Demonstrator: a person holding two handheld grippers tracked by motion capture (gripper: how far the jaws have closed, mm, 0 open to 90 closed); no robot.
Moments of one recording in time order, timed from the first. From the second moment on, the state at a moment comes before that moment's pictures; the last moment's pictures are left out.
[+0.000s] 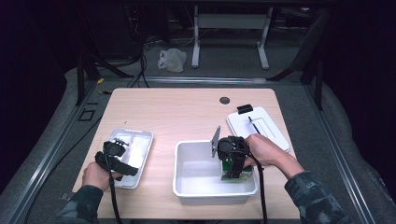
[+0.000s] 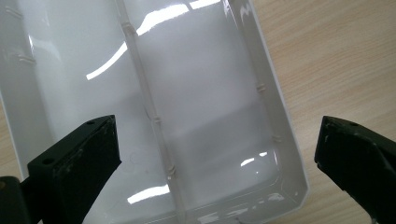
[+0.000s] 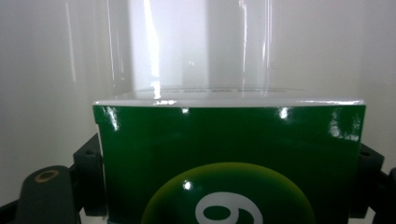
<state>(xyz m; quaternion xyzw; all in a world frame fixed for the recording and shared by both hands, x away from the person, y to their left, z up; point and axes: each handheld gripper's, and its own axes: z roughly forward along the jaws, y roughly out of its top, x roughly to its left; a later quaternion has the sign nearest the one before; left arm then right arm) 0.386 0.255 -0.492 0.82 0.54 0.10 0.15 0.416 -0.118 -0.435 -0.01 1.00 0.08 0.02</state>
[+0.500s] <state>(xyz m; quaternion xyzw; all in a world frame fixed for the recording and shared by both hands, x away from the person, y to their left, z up) 0.386 0.254 -0.492 0.82 0.54 0.10 0.14 0.412 -0.116 -0.460 -0.02 1.00 0.06 0.03</state>
